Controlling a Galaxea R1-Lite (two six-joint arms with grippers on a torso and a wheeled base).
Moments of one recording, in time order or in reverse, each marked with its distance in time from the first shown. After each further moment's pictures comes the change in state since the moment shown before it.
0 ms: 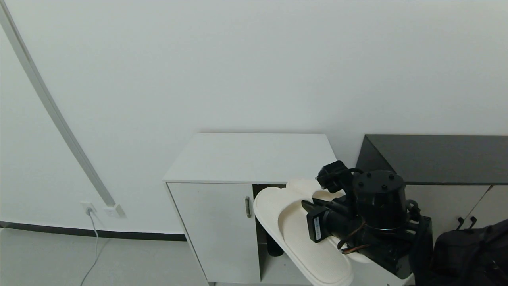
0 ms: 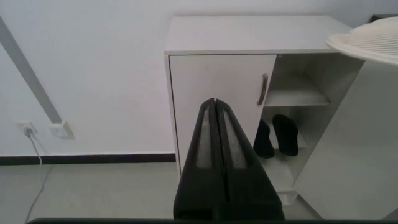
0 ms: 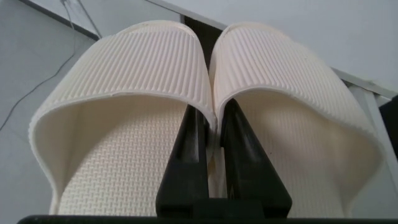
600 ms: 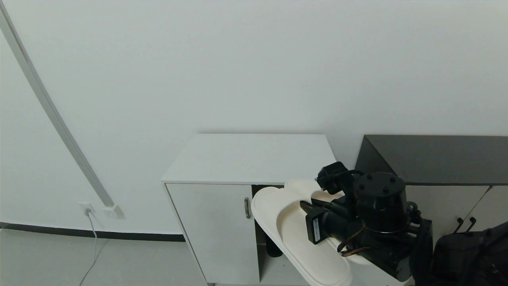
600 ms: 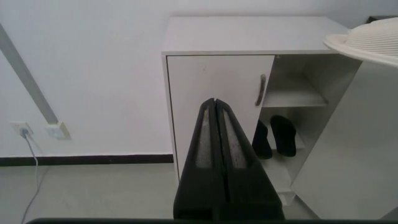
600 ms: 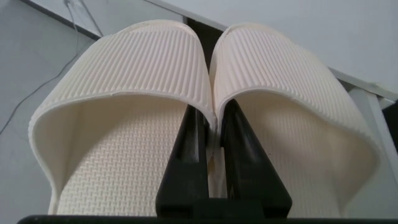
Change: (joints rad) left arm 0.001 0.000 0.000 0.000 0.000 0.000; right arm 0.000 0.001 0.013 -0.033 0.001 0.000
